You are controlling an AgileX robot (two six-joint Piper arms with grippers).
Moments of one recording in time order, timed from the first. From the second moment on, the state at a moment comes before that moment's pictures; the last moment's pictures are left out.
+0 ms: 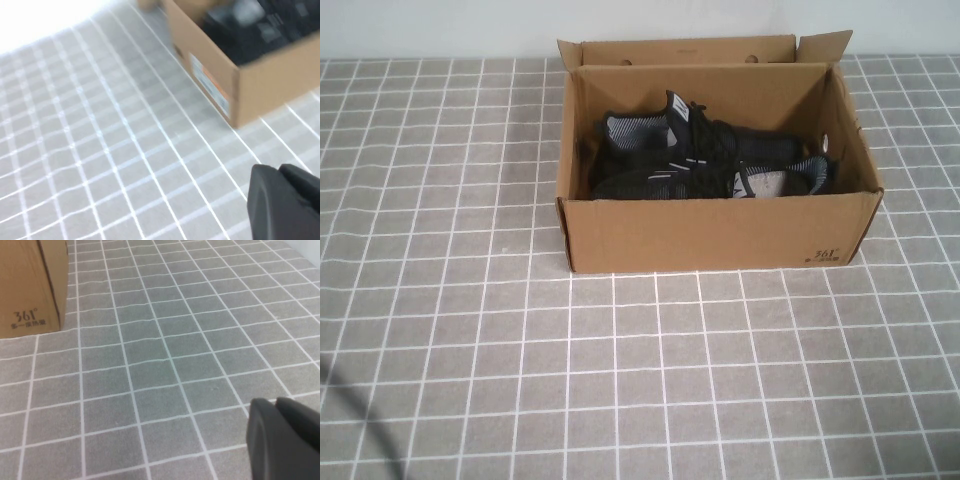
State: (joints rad) right arm -0.10 -0.01 0.03 -0.04 0.39 0.17; left arm -0.52 0.60 -0.77 0.26 0.75 -0.13
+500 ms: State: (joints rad) right arm -0.10 -0.01 0.03 -0.04 0.39 0.17; left arm -0.20 0.03 -0.26 0.21 0.35 -0.19
